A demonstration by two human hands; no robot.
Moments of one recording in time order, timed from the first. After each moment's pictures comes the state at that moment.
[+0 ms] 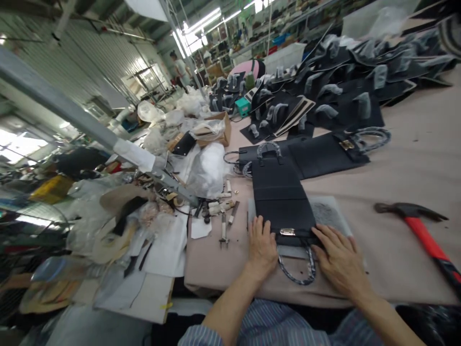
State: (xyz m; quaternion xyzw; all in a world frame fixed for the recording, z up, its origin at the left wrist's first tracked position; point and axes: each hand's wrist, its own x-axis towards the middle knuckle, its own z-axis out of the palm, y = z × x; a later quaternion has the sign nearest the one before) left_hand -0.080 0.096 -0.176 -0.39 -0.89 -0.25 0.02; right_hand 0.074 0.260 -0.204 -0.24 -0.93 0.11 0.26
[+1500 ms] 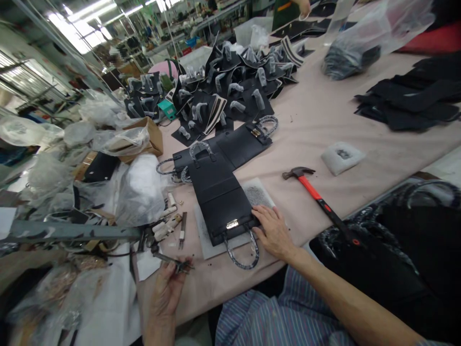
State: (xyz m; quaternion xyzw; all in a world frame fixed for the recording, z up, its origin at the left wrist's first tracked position) left_hand -0.155 -0.011 -0.128 0.07 -0.59 -0.73 -0.33; right_hand 0.078 0.263 -0.183 -0.28 -0.91 0.22 0.22
